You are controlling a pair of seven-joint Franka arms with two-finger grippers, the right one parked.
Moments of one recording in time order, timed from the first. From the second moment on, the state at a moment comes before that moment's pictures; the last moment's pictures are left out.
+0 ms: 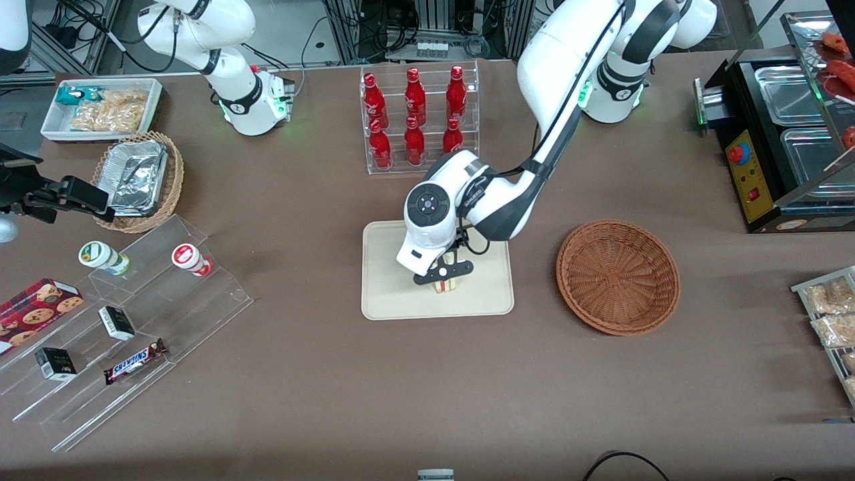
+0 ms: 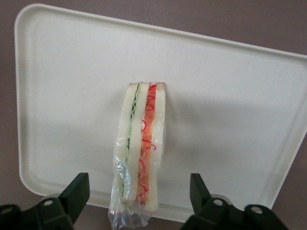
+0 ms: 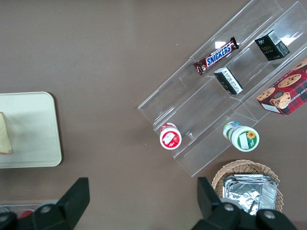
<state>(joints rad) -0.72 0.74 -0.05 -1.30 -0.04 1.94 -0.97</state>
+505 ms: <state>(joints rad) -0.72 0.61 0.09 -1.34 -0.04 1.81 -0.96</state>
